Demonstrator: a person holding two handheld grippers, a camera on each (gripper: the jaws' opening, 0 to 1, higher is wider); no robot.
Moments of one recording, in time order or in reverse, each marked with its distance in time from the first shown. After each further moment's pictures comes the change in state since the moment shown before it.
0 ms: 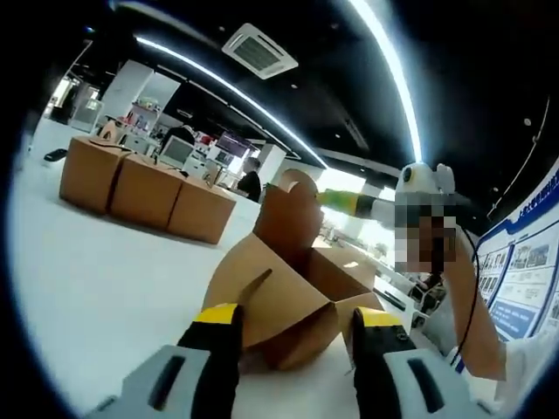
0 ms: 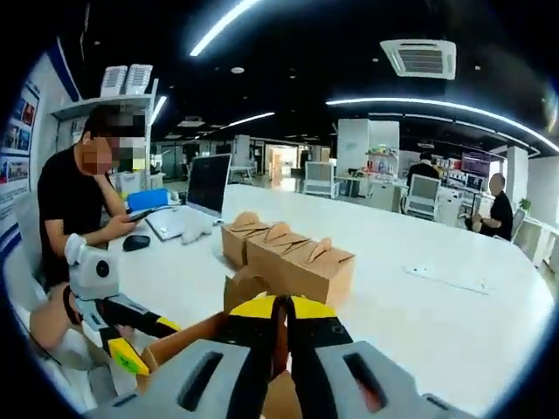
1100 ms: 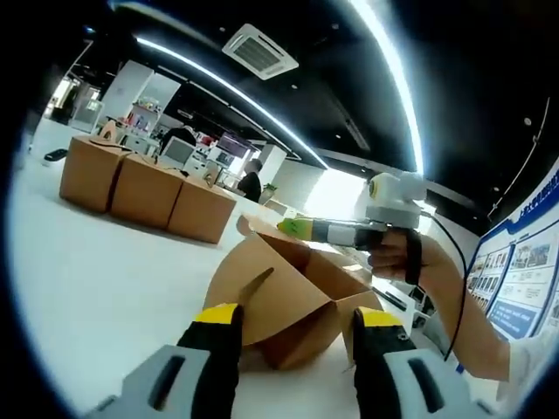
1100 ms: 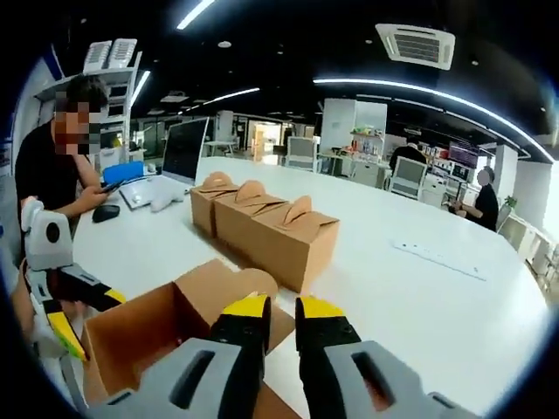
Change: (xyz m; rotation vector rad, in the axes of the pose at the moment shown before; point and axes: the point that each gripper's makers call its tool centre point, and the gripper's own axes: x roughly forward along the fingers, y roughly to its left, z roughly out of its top) left arm 0.008 0.024 0.013 0.000 -0.003 0.006; right arm 0.036 -0.022 -0.050 -0.037 0.147 -0.093
